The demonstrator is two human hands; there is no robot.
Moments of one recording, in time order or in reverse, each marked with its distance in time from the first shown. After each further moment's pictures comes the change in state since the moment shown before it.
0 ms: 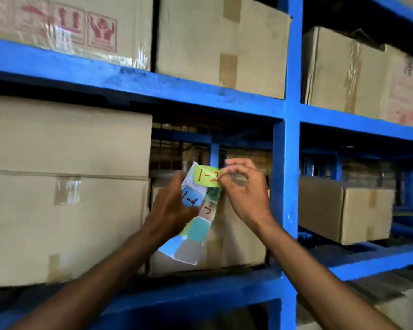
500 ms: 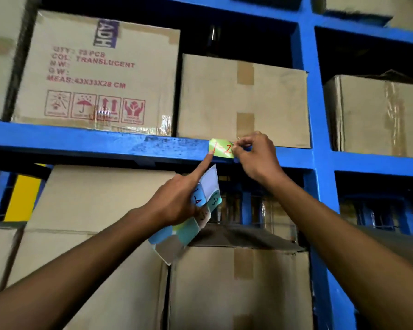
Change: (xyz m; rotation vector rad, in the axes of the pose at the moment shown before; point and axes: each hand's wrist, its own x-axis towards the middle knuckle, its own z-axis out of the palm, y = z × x) left_hand 0.101 0.056 -0.066 0.655 -0.088 0.206; right_hand 0.166 -0.048 0.003 -0.191 0.044 -0.182
